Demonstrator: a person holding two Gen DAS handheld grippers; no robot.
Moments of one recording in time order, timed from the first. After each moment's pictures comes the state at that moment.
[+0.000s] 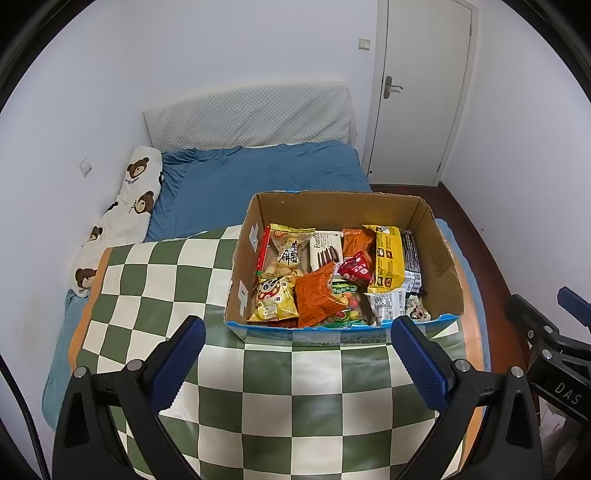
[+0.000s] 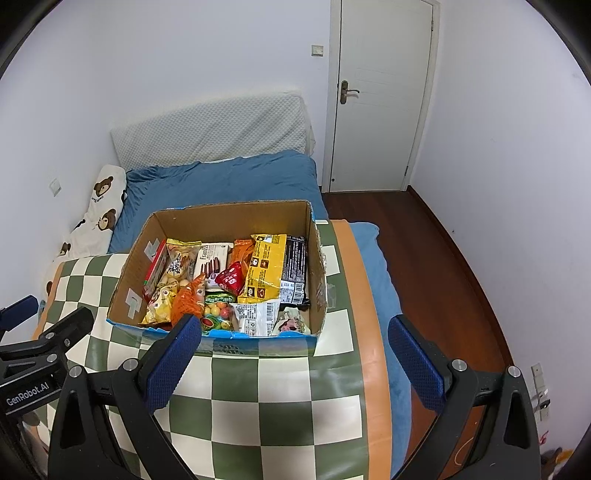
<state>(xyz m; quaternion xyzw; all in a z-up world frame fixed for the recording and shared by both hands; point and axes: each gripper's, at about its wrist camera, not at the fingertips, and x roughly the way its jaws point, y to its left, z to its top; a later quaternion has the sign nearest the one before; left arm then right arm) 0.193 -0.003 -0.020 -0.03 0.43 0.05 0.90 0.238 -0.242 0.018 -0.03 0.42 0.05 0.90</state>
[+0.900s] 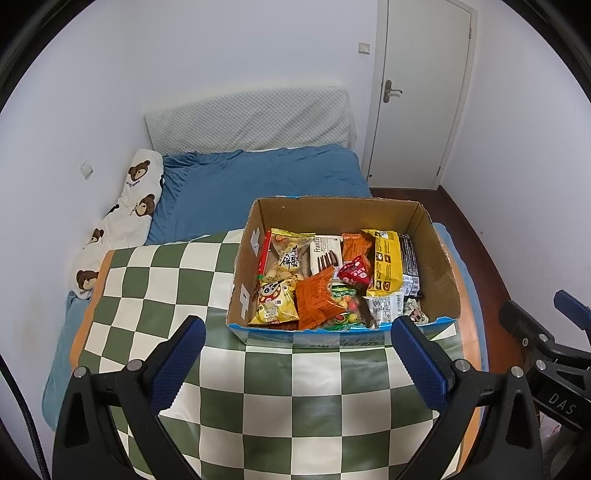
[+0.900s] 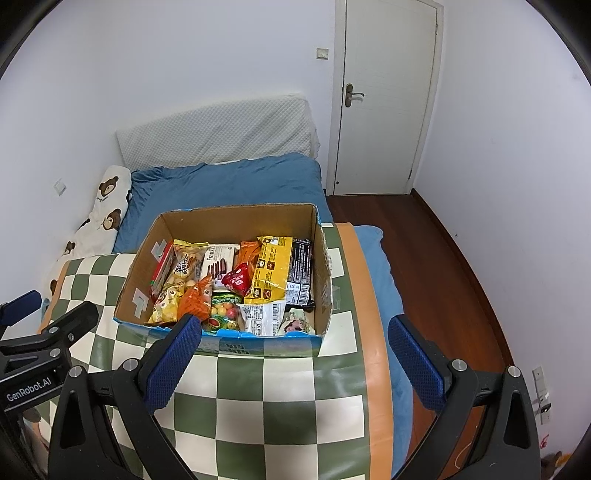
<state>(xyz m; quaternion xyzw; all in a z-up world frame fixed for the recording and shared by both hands) 0.191 -0.003 -0.015 -0.03 0.43 0.05 0.90 0.225 -0.241 0.033 -0.03 0.42 0.06 0.91</state>
